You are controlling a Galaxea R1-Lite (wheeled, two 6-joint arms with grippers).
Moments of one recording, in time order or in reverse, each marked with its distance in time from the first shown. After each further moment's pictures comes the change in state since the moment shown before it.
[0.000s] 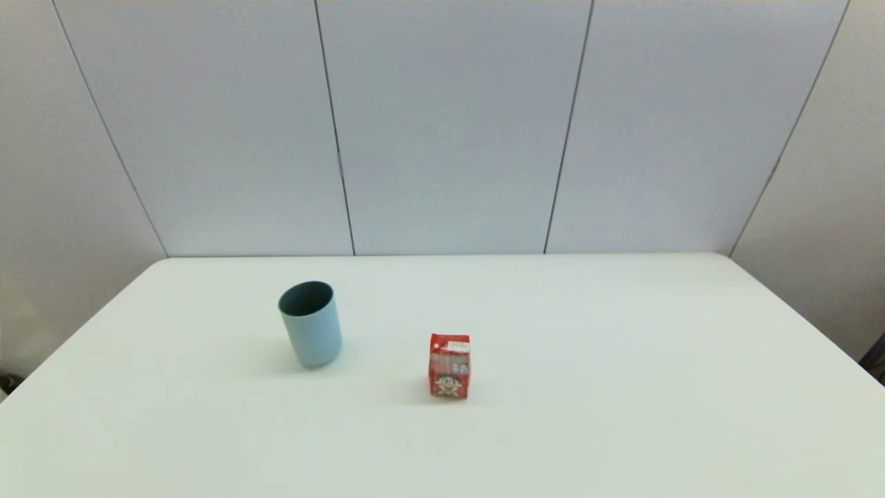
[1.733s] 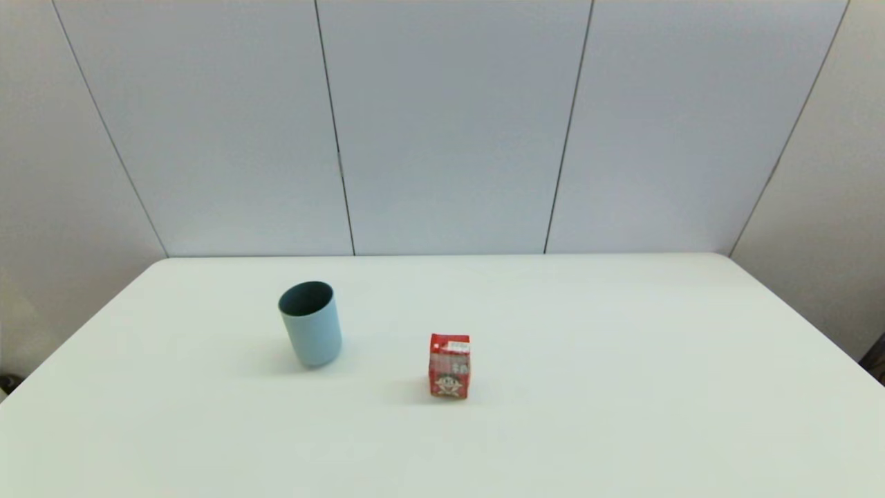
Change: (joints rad) left arm -0.011 0.248 -0.226 0.081 -0.073 0.177; right arm 0.000 0.000 0.000 0.000 0.000 -0.001
